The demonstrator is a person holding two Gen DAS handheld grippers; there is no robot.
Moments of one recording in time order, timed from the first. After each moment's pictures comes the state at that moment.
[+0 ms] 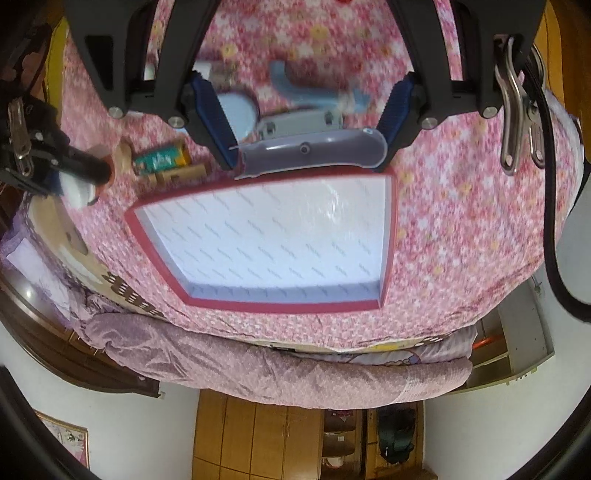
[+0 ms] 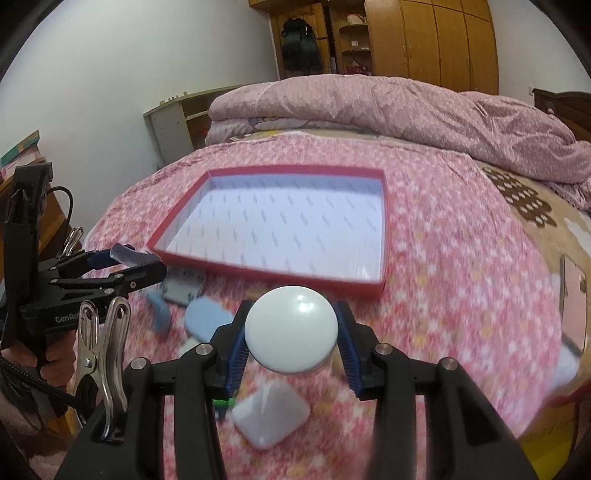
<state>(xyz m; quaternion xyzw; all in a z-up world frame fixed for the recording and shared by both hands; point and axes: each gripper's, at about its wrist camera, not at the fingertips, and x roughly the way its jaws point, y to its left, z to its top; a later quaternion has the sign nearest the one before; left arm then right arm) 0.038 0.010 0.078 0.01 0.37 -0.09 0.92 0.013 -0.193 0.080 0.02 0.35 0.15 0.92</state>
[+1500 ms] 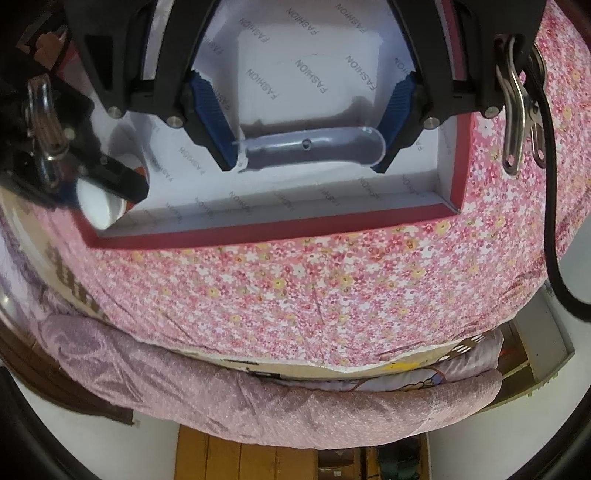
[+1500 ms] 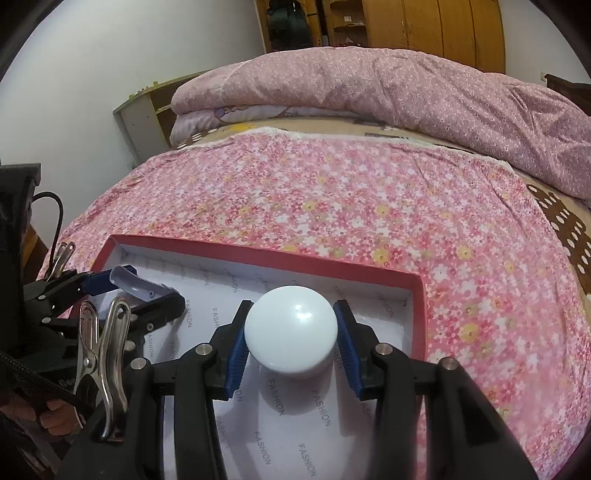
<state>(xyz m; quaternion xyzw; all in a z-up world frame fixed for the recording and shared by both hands) 0.234 -0.027 0.052 0.03 0.44 -0.06 0.89 0.223 -0.181 0.059 0.03 0.40 0.14 0.90</state>
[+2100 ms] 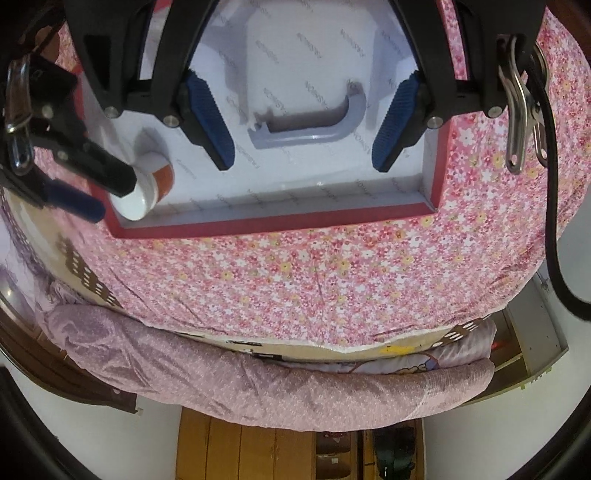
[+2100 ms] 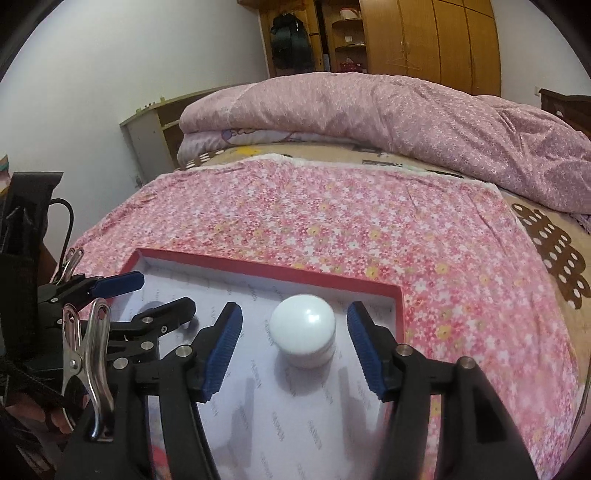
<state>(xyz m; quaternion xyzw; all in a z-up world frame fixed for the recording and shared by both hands) 0.208 -0.027 0.077 0.02 0.42 -0.06 0.91 0.189 -0.185 0.091 0.03 0.36 0.14 0.92</state>
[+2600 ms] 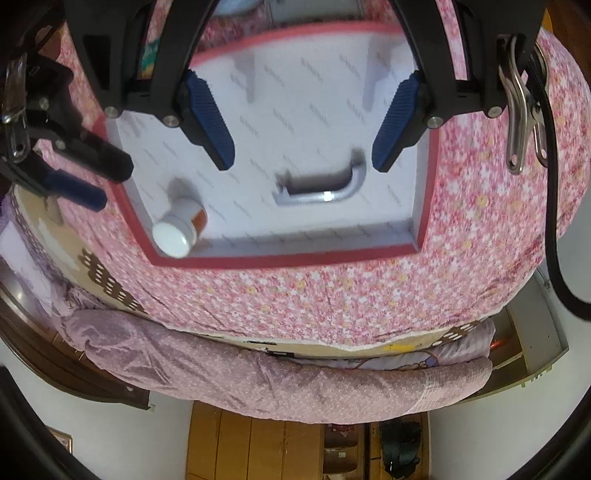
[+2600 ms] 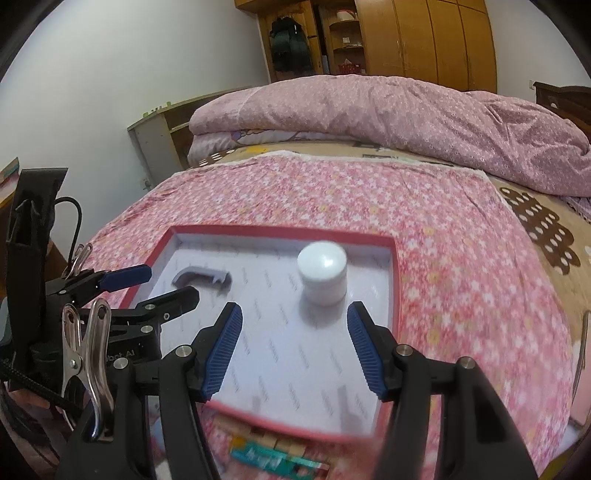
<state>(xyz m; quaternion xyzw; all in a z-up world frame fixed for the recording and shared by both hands) 0.148 -0.020 0.087 0.02 0.41 -0.08 0.91 0.126 -0.189 0.098 0.04 0.36 0.15 0.92</state>
